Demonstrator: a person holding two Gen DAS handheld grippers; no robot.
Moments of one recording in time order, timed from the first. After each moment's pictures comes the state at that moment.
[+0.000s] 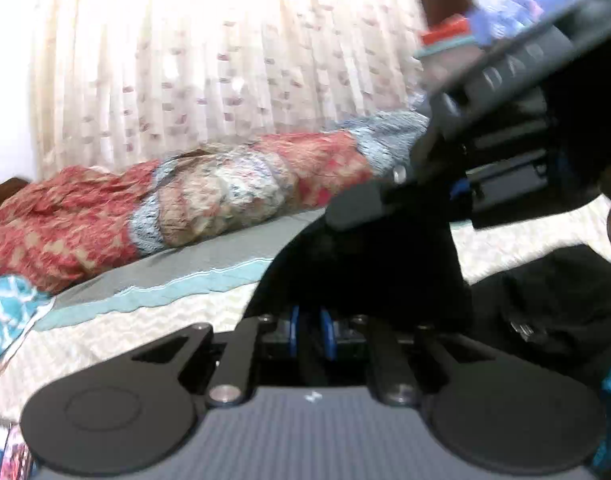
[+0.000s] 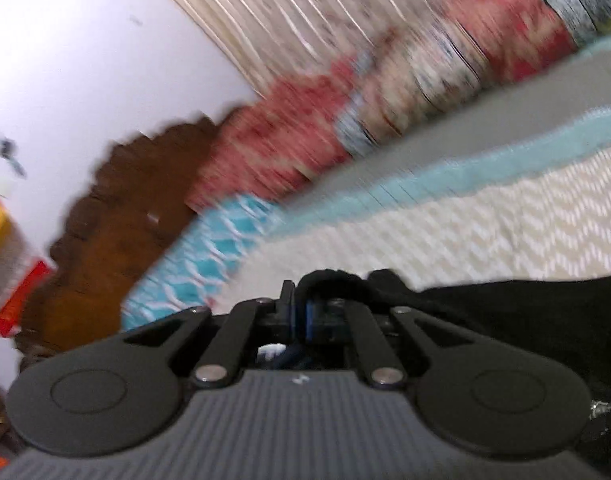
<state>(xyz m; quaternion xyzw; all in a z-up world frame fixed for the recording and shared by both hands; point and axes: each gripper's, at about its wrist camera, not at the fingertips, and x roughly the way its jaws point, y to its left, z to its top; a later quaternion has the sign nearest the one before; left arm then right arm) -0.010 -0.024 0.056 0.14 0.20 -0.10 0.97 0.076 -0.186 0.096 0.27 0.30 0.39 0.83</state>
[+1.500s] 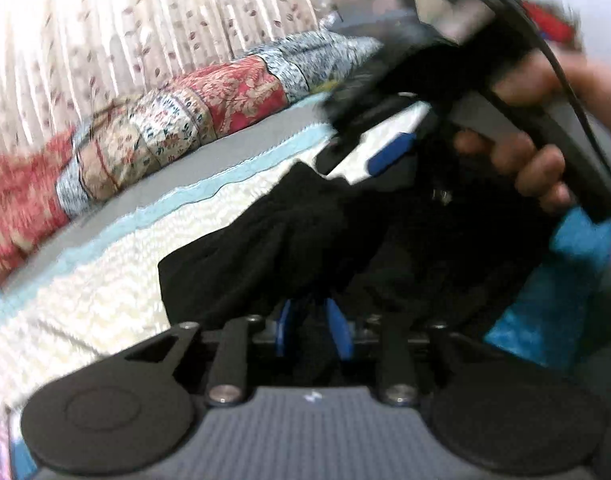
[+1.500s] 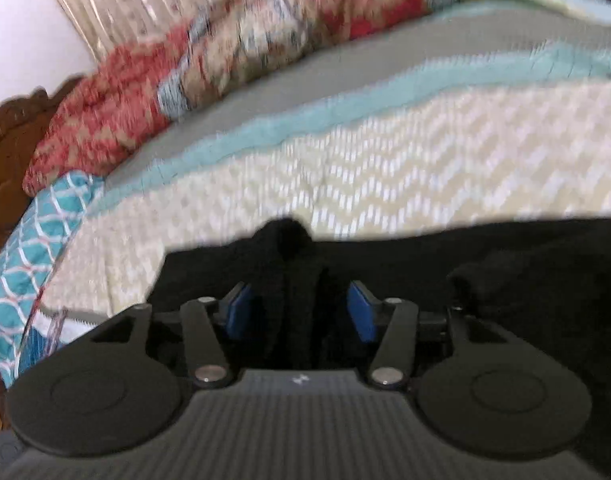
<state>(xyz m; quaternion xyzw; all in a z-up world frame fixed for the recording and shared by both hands) -0.032 -0.015 0.026 0.17 0.29 -0.19 0.92 0.112 -0.201 0.039 0.19 0.40 0.17 0.88</state>
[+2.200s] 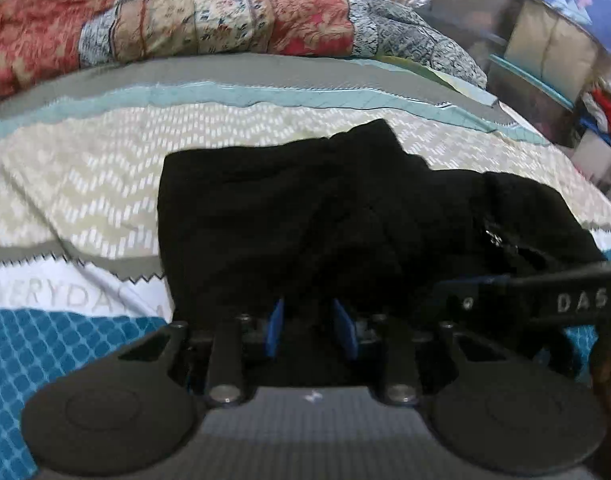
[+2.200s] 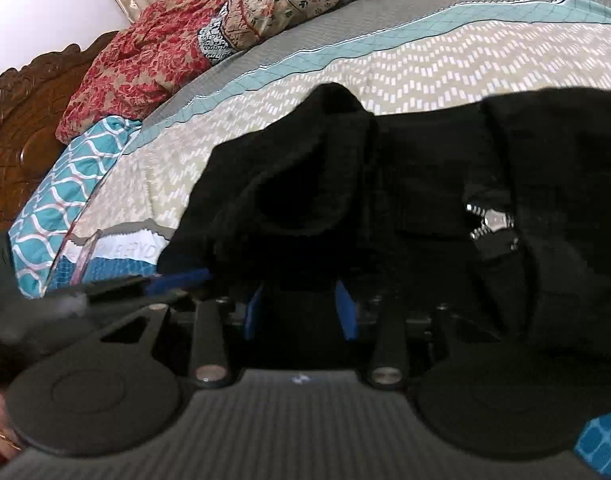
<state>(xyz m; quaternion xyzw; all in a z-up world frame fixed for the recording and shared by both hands) 0.027 0.017 0.010 -0.01 0.41 -0.16 0.90 0.068 -0.178 0.006 0.18 0.45 0.23 0.84</state>
